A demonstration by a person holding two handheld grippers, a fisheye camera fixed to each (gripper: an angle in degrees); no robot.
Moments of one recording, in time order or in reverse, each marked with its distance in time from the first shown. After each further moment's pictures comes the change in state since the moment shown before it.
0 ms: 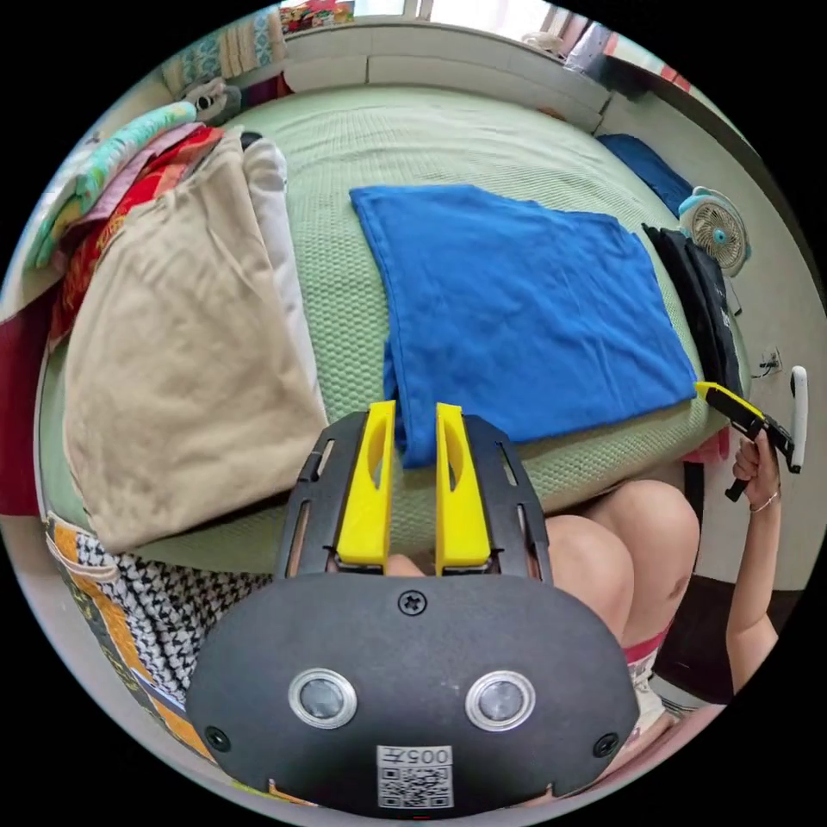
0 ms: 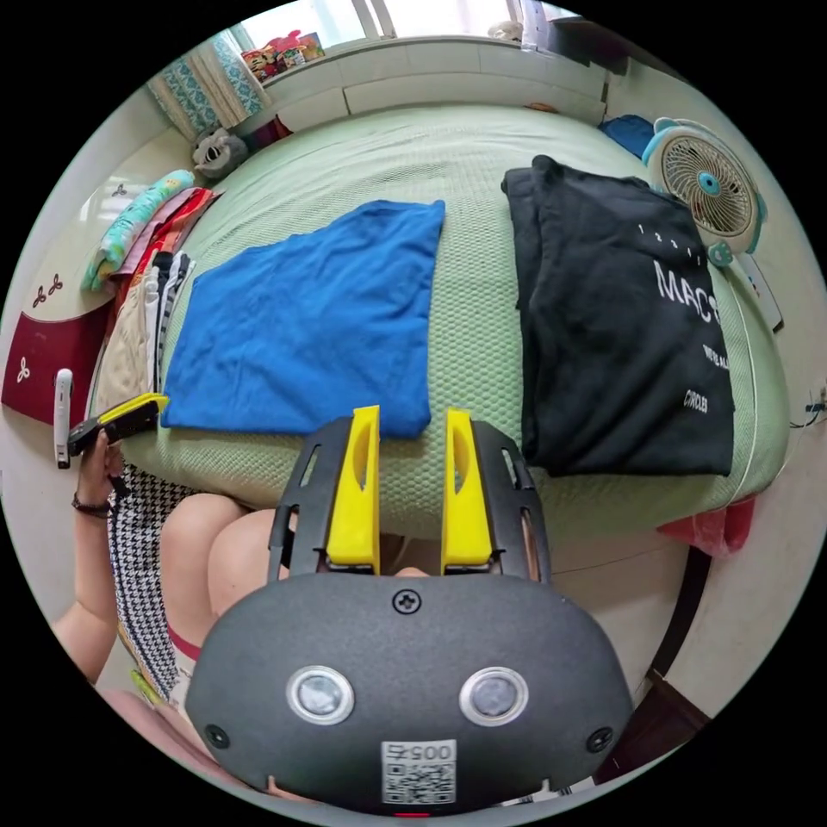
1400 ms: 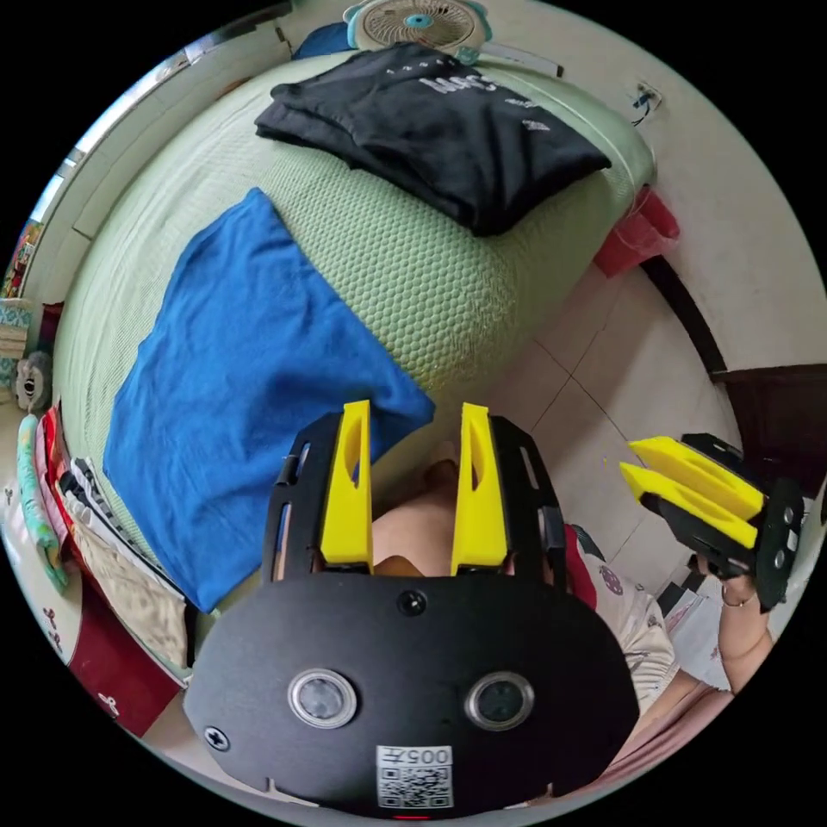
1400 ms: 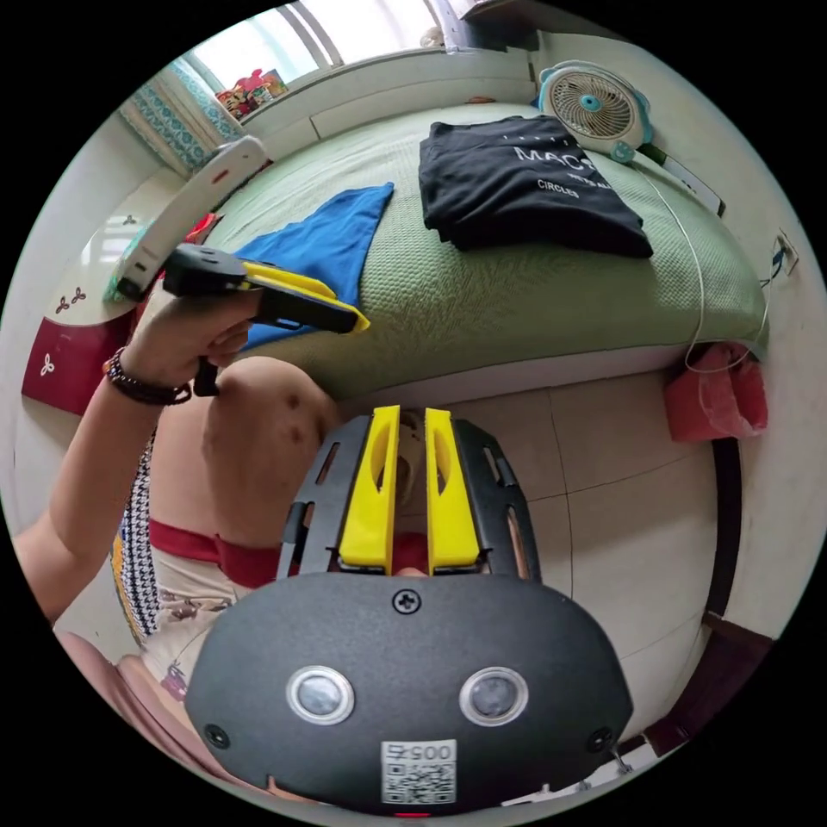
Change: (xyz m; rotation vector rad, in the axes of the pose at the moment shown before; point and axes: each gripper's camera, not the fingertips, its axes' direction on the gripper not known) left arm 0.574 -0.022 0.162 -0.202 -0.083 0.678; right arm 0.097 0.143 -0.062 0.057 -0.058 0.130
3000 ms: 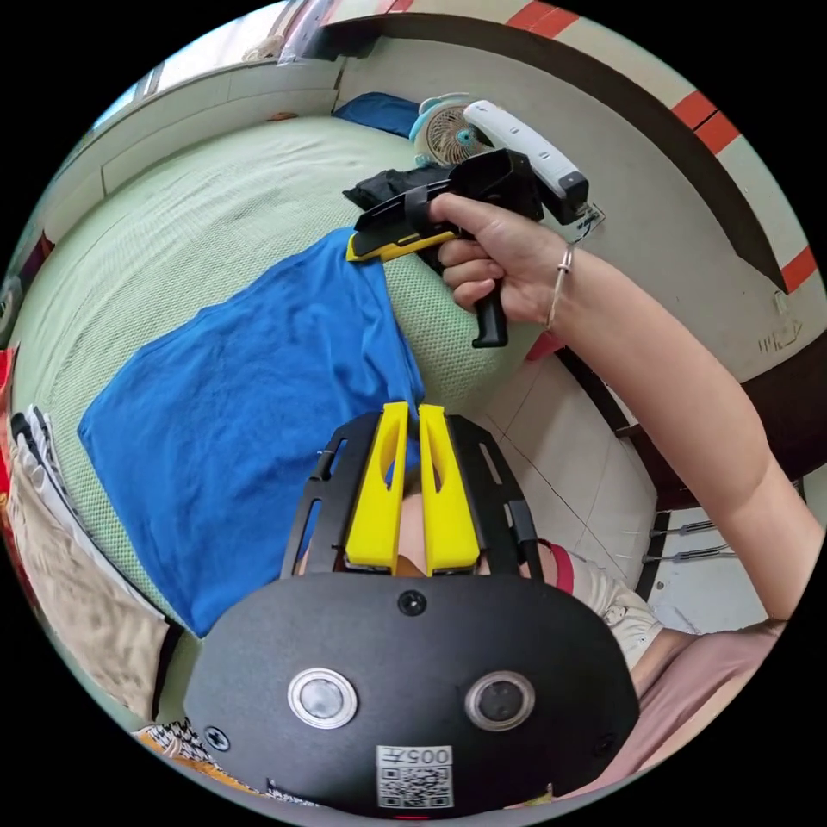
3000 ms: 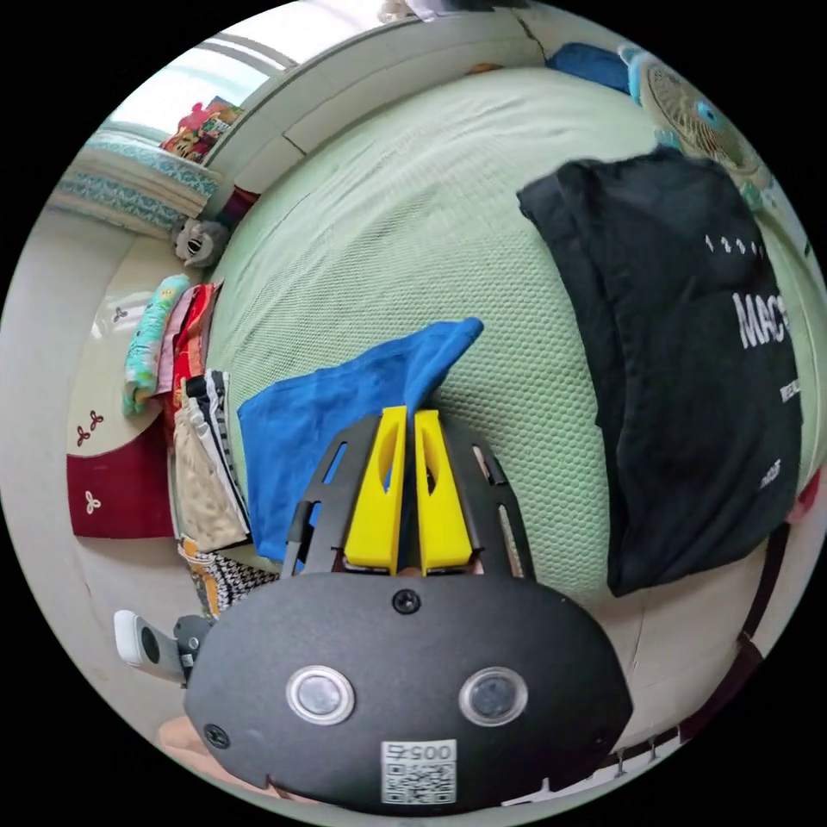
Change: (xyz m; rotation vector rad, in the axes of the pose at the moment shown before) left arm -0.261 0.189 -0.061 0.338 0.336 -0.056; right arm -0.082 -0.388 0.077 -0.075 -0.194 0.147
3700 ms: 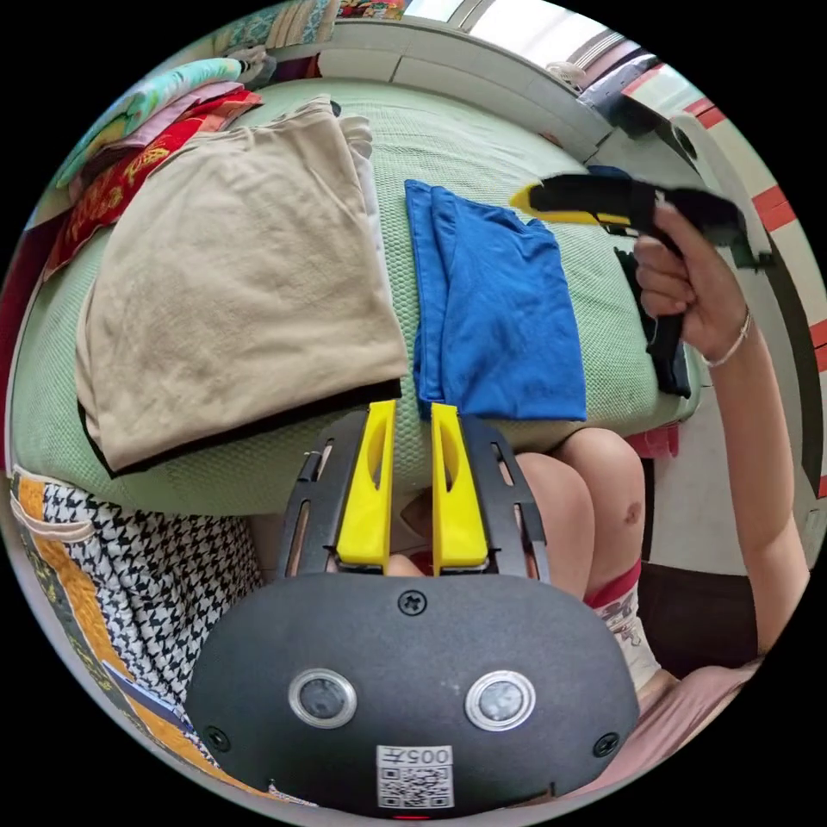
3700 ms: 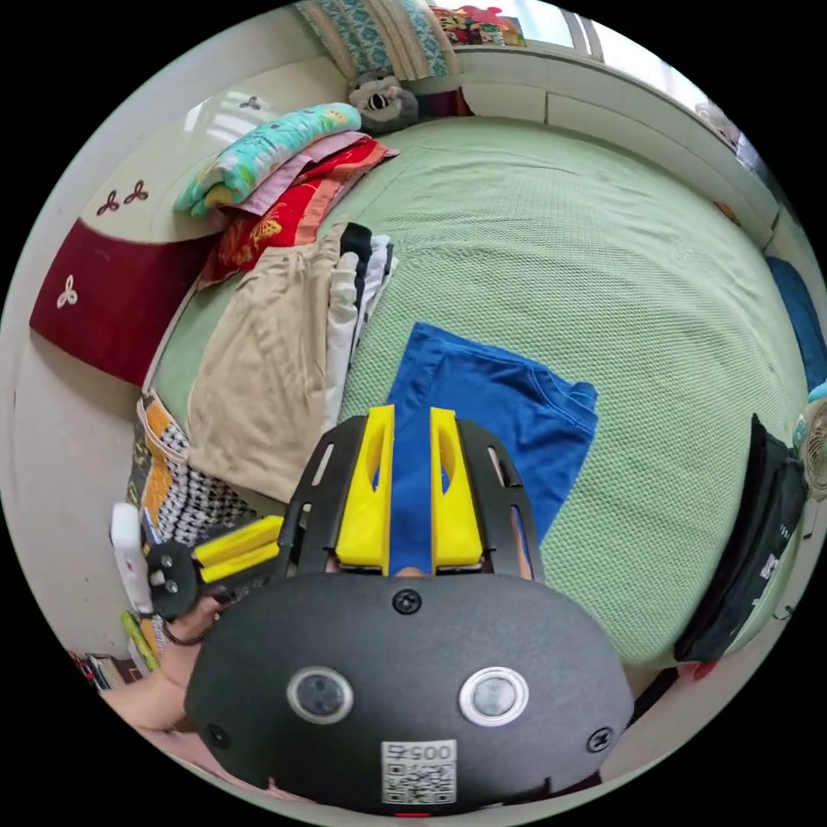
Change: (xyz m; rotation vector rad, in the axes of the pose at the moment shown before) left arm -0.270 0.288 -0.128 0.064 -0.174 -0.628; right arm -0.332 0.101 0.162 -0.091 0.103 -0.594
